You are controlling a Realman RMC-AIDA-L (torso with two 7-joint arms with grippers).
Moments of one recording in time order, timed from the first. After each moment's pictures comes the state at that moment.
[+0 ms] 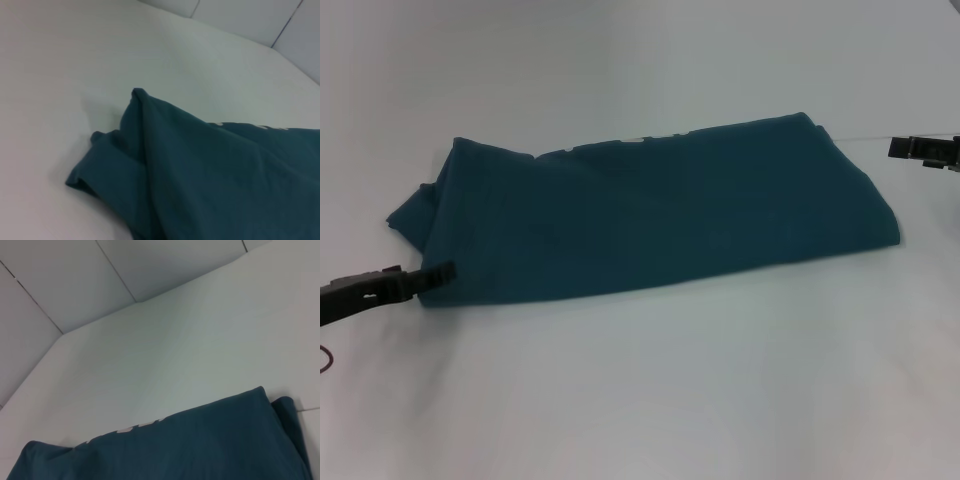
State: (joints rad) left arm -0.56 -2.12 0.52 0.67 2.18 1.02 -1.85; right arm 0.58 1.87 -0.58 -0.68 -2.06 -1.18 2.12
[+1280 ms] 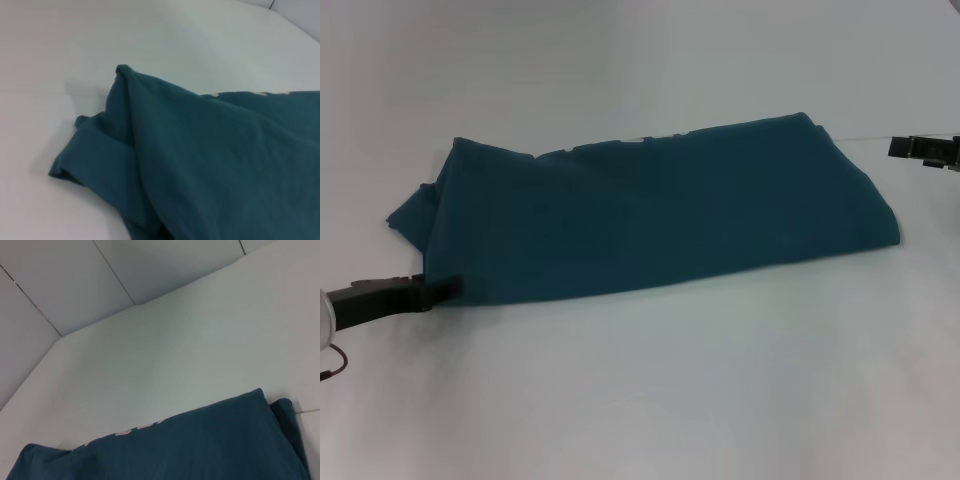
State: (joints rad) left arm -0.58 -2.13 0.61 0.68 2.23 0.97 -1.87; right arm 0.58 1.88 -0.58 -0.68 -2.06 -1.18 2.12
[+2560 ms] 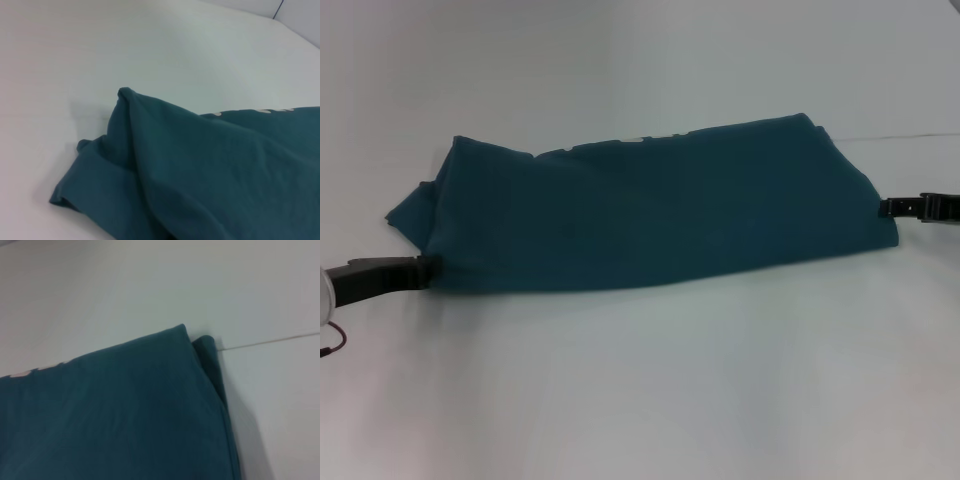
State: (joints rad) left arm -0.60 -2.13 0.61 0.71 2.25 0.96 -1.91; right arm 0.66 1.95 -0.58 -0.64 -2.42 -0.94 2.26
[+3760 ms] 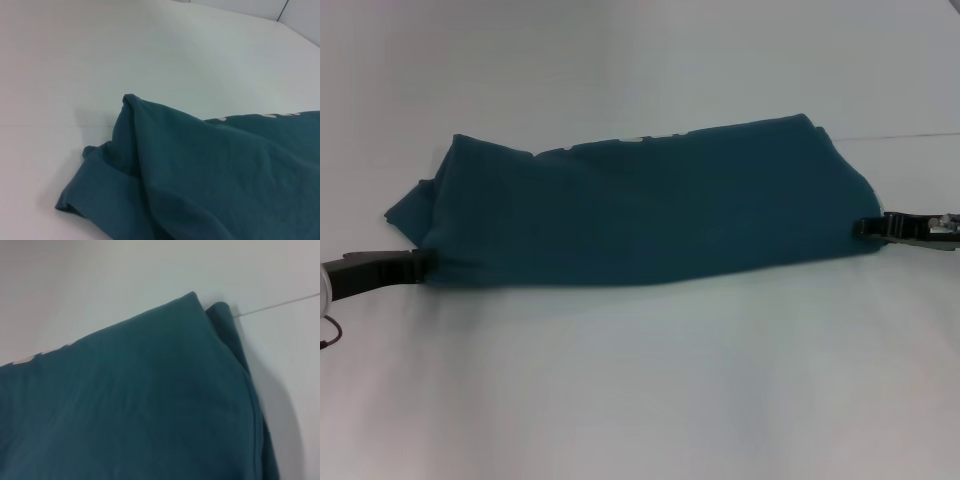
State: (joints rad) left arm -0.61 -2.13 0.61 0.70 2.25 0.94 -1.90; right arm 0.70 1.97 -0.58 -0.51 -2.40 -0.85 2.26
